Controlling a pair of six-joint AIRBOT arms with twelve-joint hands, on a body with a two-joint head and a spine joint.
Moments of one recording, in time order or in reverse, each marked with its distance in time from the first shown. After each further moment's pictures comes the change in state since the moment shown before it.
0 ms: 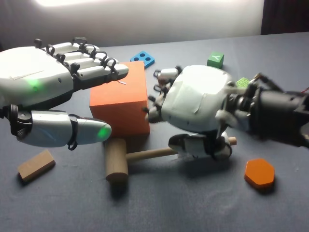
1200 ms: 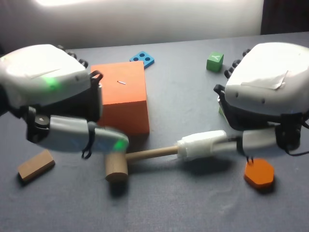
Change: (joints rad) left arm -0.069 -0.011 -0.064 -0.016 0.058 0.024; right arm 0.115 0.383 -0.262 0.235 0.158 -0.048
